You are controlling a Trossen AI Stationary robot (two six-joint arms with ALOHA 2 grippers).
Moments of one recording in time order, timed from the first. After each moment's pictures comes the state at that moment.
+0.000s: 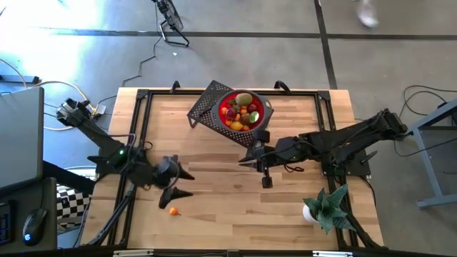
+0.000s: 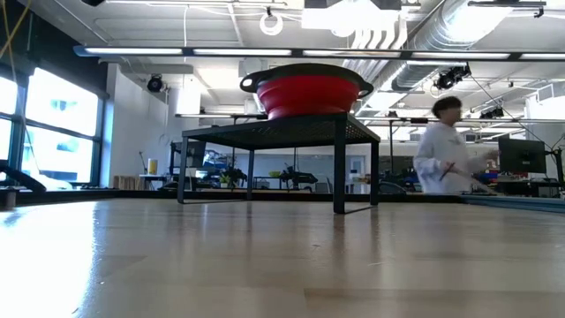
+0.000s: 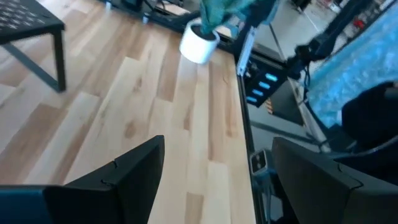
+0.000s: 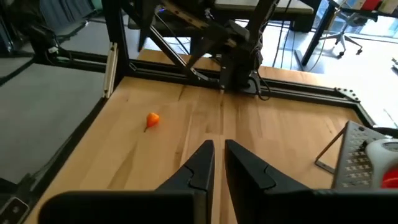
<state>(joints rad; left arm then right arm) -0.65 1.01 0.85 -0.23 -0.43 -0.67 0.27 1.36 1.17 -0.17 0.18 0.00</state>
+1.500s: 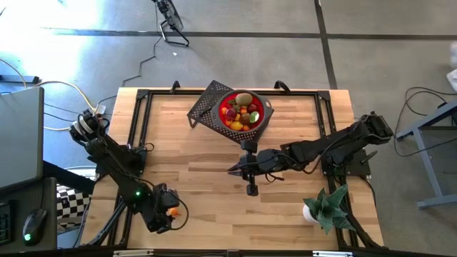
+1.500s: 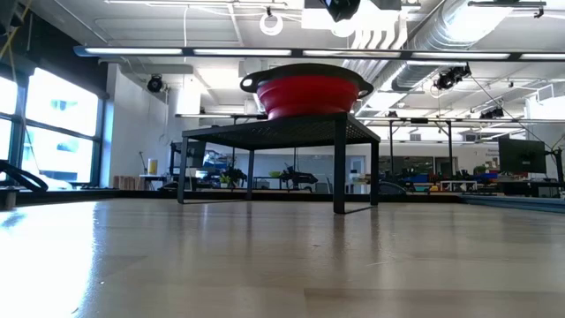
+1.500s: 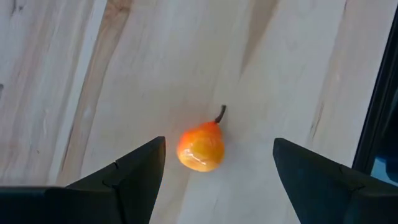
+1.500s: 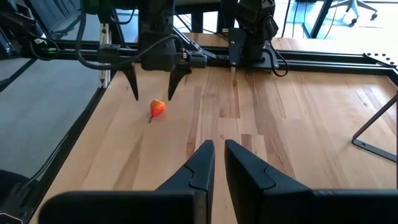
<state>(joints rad) -0.90 1.46 0.85 -0.56 -0.22 -1.18 0.28 1.54 1.17 -0.05 0.18 0.11</state>
